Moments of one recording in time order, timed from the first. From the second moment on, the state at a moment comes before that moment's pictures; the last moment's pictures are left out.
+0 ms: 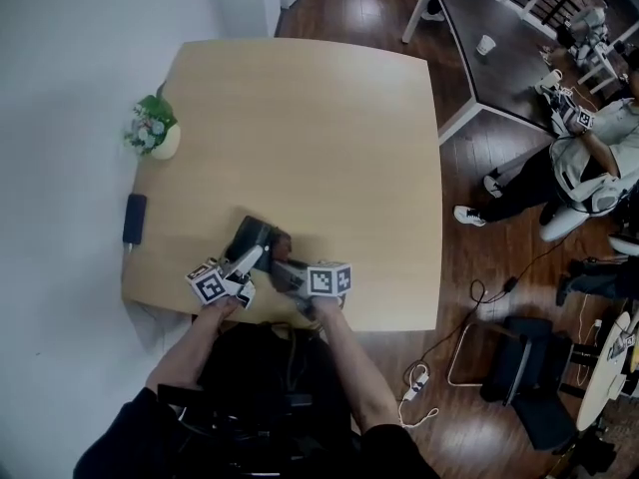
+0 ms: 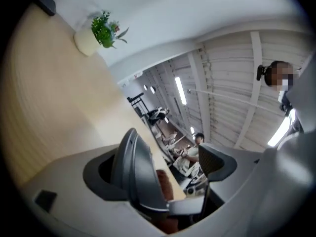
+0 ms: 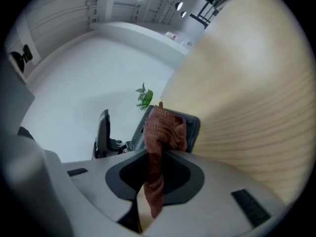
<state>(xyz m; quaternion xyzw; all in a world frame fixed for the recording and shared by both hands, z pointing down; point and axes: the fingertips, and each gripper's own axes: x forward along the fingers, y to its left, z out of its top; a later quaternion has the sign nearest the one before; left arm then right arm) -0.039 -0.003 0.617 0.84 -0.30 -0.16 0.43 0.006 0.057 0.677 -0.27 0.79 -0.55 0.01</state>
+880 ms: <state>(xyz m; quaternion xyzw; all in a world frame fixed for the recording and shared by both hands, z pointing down) 0.001 0.026 0.666 0.91 -0.21 0.10 0.34 0.078 0.034 0.608 -0.34 0.84 -0.41 -0.13</state>
